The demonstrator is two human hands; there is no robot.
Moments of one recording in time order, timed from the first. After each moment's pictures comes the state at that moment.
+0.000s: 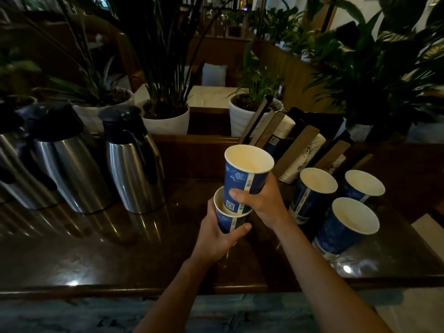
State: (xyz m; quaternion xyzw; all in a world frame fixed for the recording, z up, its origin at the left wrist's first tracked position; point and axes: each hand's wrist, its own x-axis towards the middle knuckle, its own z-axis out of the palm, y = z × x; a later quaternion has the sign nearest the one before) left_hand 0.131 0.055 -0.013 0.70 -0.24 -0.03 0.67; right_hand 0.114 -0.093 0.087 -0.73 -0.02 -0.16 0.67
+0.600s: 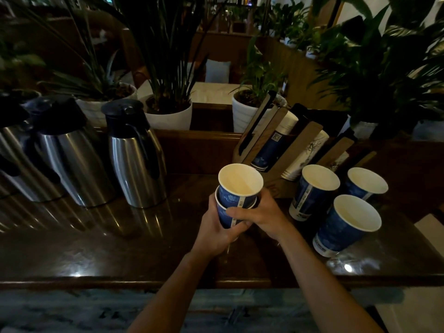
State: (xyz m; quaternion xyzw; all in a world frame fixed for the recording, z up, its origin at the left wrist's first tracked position) left_hand 0.133 0.056 -0.015 0.69 -0.25 -0.03 0.68; right_hand 0.100 -0.096 0.058 -0.75 -0.02 -0.03 0.66
